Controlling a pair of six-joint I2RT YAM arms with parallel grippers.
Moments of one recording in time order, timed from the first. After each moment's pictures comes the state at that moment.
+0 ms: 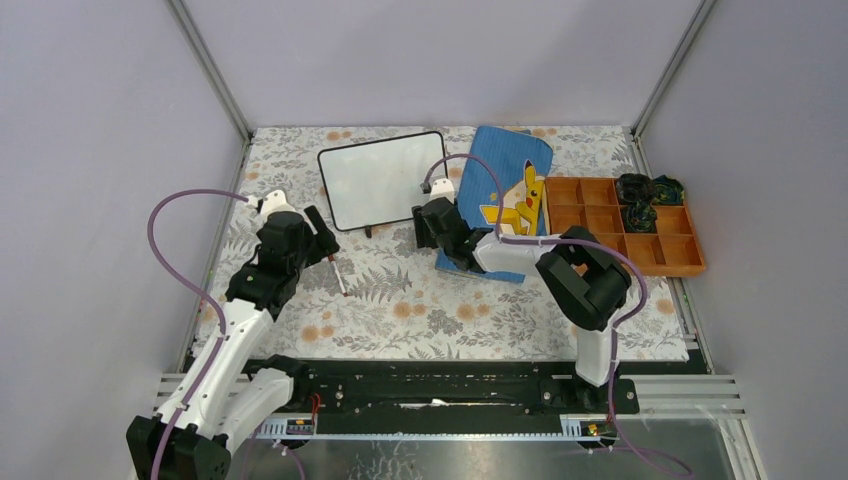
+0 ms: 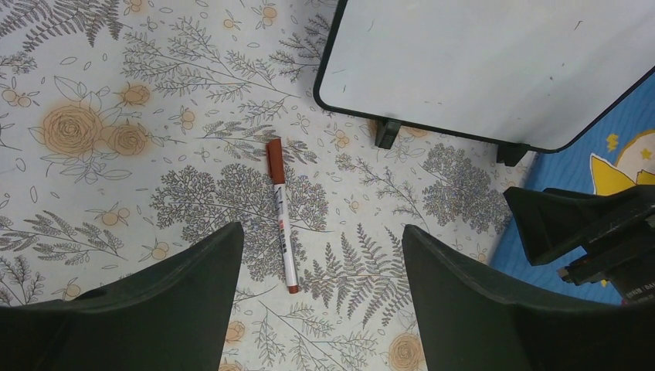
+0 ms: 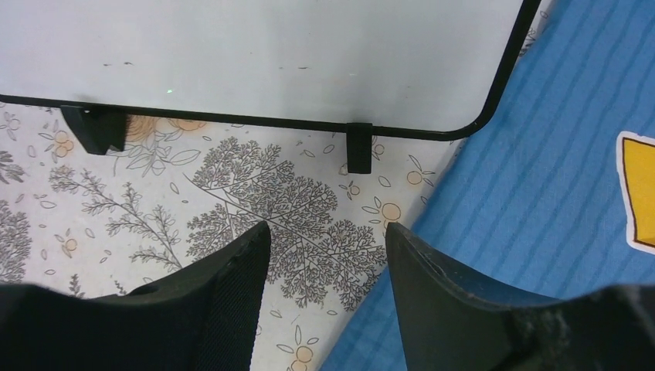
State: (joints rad) left arm -0.25 0.86 0.75 -0.49 -0.27 -0.55; right arm 0.81 1.92 1.14 0.17 0.36 0.34
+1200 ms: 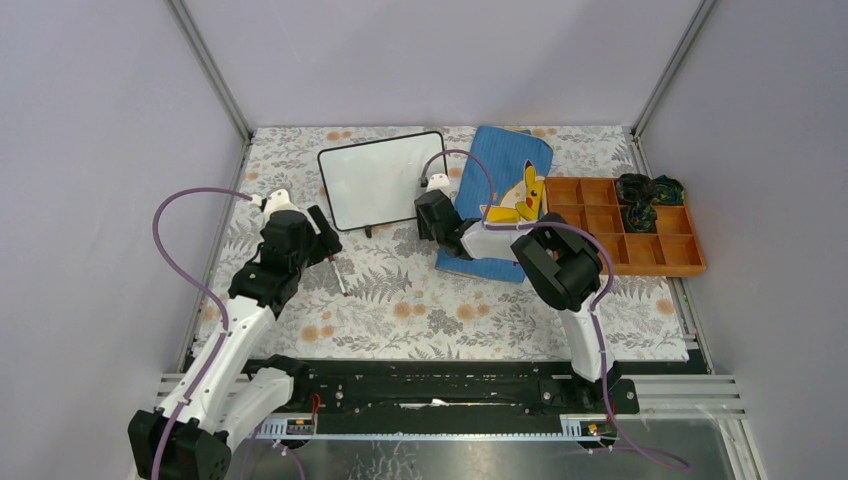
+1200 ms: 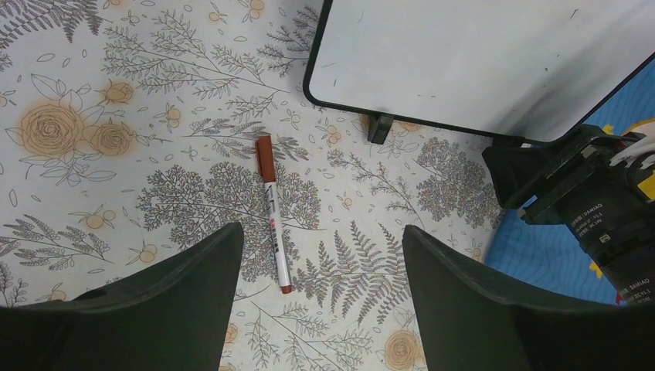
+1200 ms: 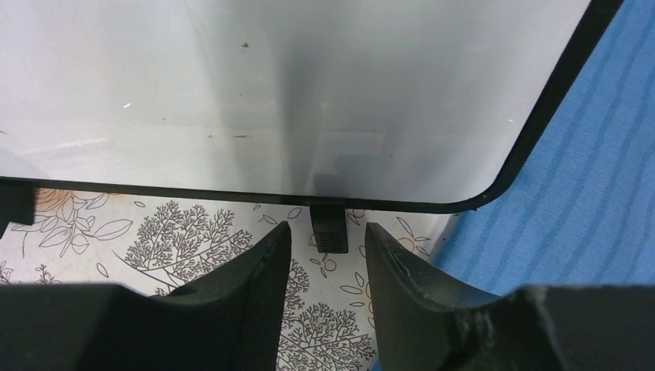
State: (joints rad) left arm -0.26 0.88 0.74 -0.46 -0.25 -0.55; right arm 0.75 2.13 1.31 0.15 0.36 0.34
